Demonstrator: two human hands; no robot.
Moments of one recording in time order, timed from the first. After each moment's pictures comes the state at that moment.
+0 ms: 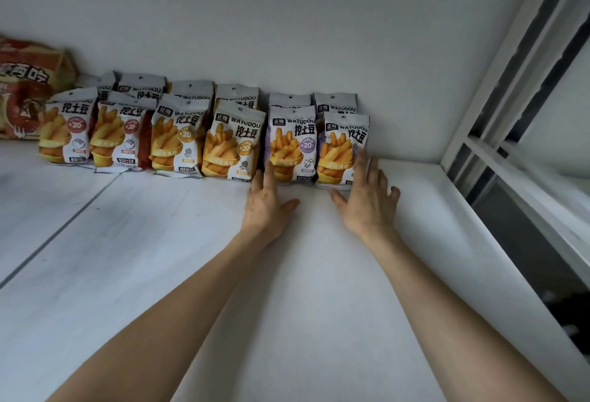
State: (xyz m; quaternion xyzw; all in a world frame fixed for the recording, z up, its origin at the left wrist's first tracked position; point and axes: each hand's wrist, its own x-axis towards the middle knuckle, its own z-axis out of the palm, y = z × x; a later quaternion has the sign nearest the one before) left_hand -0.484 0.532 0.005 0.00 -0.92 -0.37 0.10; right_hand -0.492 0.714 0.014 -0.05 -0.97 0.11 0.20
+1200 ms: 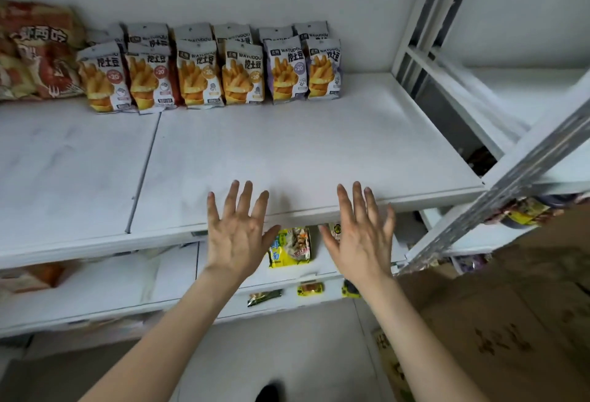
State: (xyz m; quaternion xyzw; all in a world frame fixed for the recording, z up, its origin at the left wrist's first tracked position) left_hand -0.191 0.390 0.011 -0.19 -0.96 0.01 0.19; right_hand -0.136 0.597 0.012 -0.10 -0.99 0.00 0.13
